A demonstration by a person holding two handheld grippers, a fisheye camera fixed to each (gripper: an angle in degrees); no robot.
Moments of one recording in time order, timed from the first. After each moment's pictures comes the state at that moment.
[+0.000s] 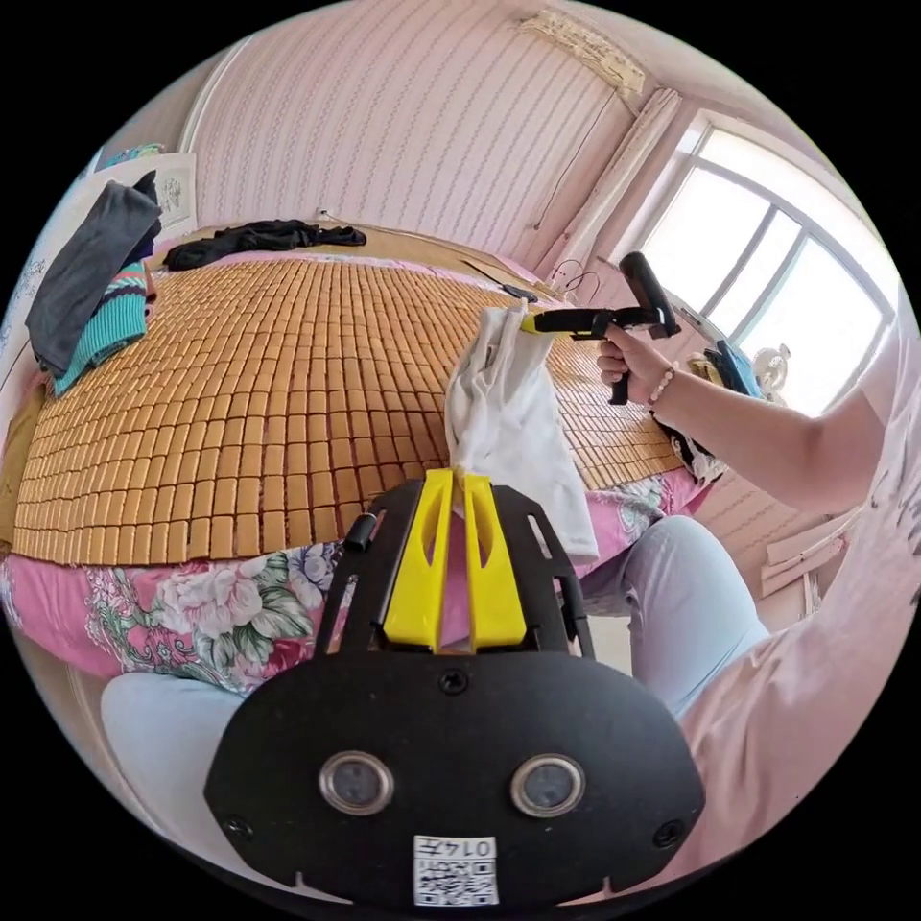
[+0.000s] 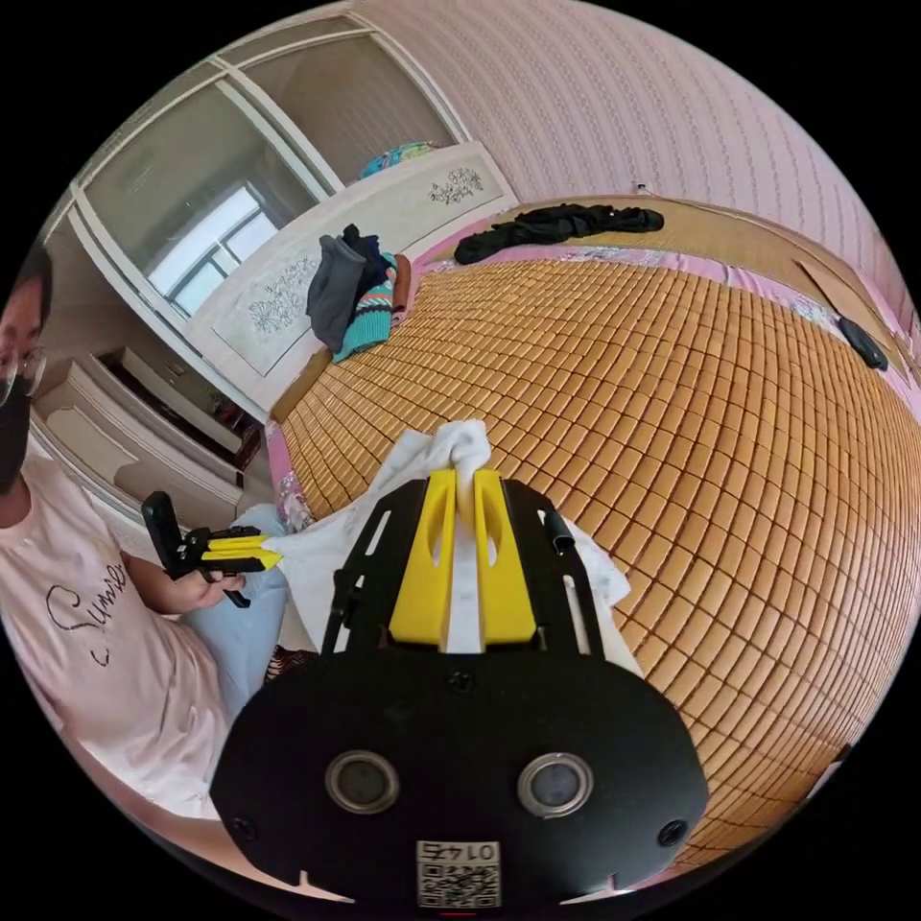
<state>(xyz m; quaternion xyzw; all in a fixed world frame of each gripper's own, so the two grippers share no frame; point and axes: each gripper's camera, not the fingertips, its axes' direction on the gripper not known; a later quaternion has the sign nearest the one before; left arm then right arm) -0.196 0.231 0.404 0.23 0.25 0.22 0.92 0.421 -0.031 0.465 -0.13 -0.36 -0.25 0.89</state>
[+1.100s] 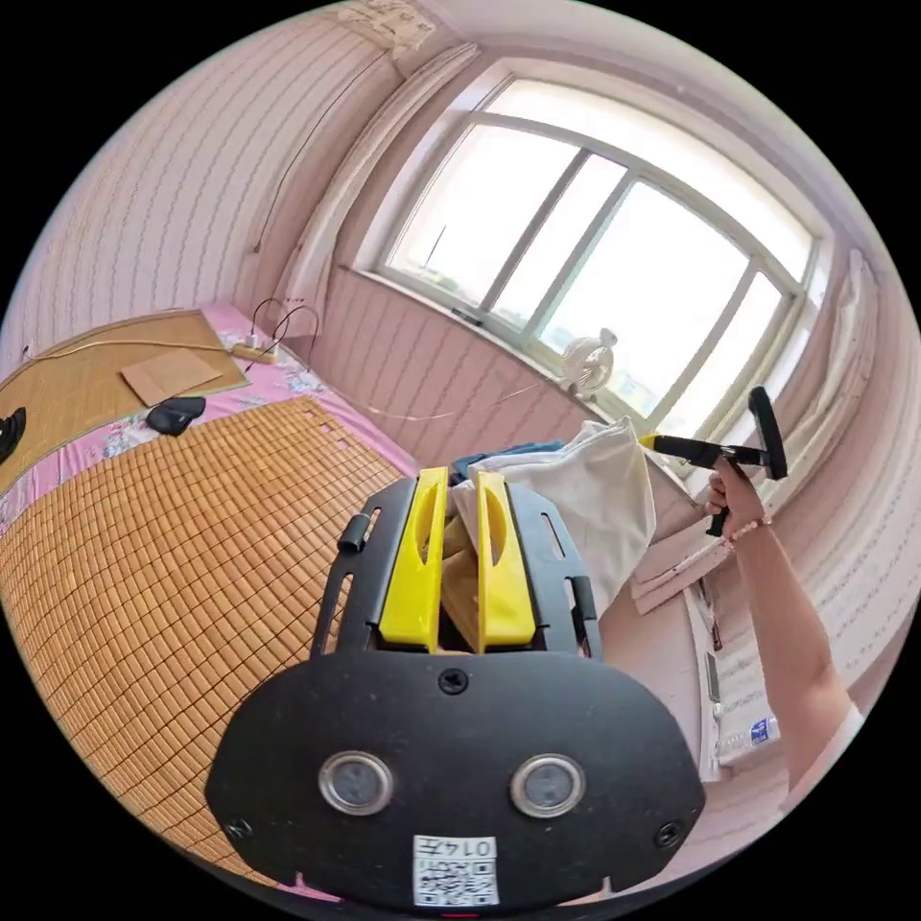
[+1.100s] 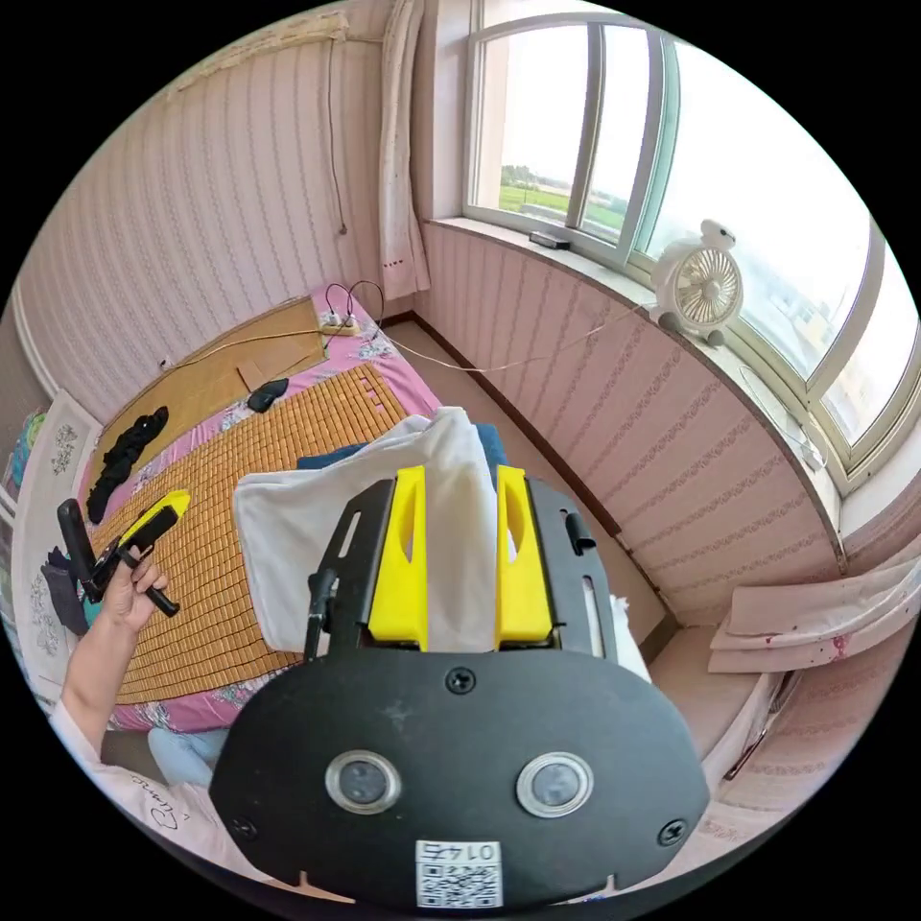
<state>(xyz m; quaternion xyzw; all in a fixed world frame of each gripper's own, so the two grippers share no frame) 0.406 0.115 0.231 0.14 0.38 0.40 0.82 0.933 -0.063 0.098 -0.05 0.15 0.12 0.98</state>
